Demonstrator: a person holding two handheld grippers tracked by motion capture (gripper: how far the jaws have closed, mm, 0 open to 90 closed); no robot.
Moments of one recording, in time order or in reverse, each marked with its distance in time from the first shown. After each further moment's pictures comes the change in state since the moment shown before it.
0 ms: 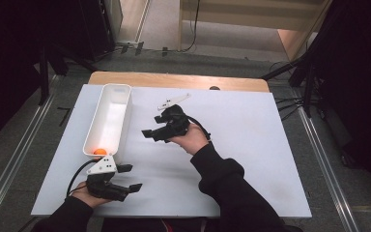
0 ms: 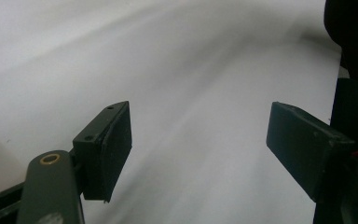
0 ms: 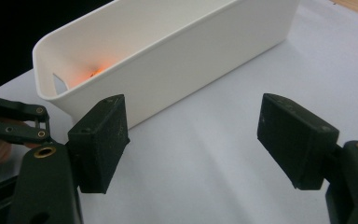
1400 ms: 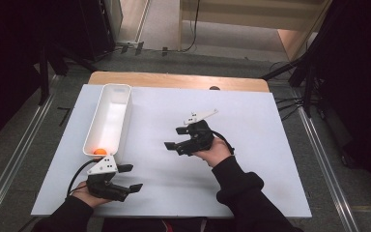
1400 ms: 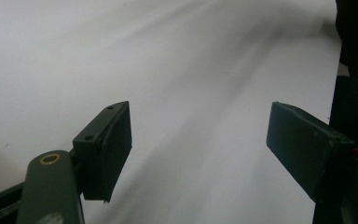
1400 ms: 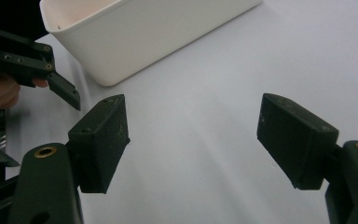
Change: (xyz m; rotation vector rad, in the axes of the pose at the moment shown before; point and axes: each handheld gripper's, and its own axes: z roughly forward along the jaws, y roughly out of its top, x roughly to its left) left arm -0.001 0.001 0.000 0.004 0.000 0.012; right arm -0.005 -0.059 -0.048 -0.018 -0.026 0.017
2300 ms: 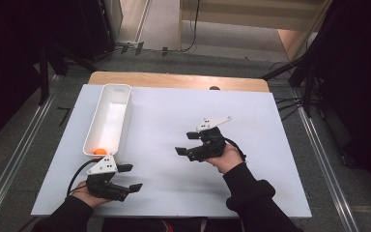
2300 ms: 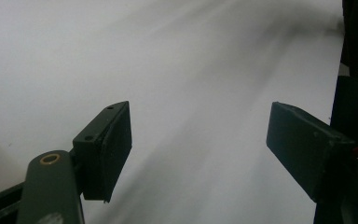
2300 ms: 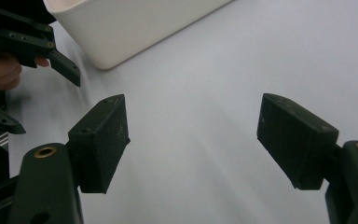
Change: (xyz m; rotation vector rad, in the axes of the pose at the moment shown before) left arm 0.001 0.000 -0.001 0.001 0.002 -0.001; right arm -0.001 -0.025 -0.025 -0.012 -0.028 0.013
